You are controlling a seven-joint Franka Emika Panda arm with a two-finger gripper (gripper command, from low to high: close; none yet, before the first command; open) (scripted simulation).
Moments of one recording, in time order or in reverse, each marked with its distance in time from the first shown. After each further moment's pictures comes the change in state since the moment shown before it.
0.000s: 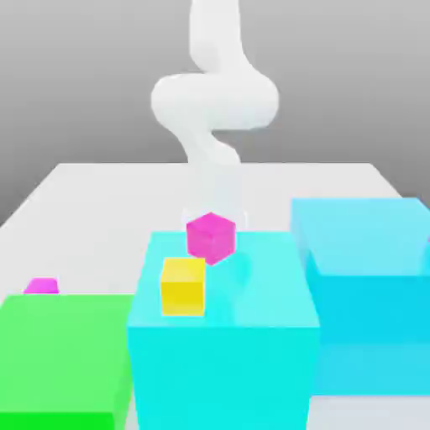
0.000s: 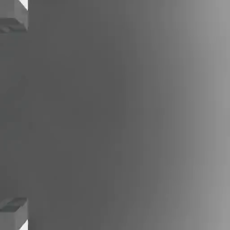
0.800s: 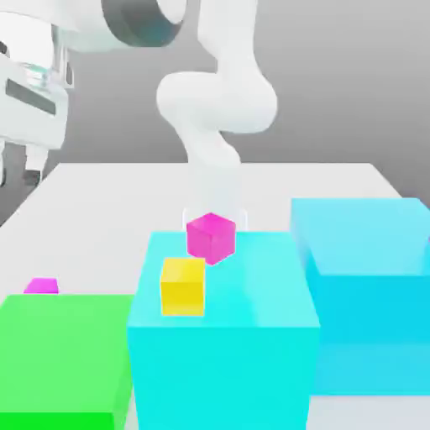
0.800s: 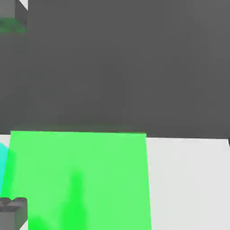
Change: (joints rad) arm -0.456 0.464 -0.013 -0.212 0.143 0.261 0.996
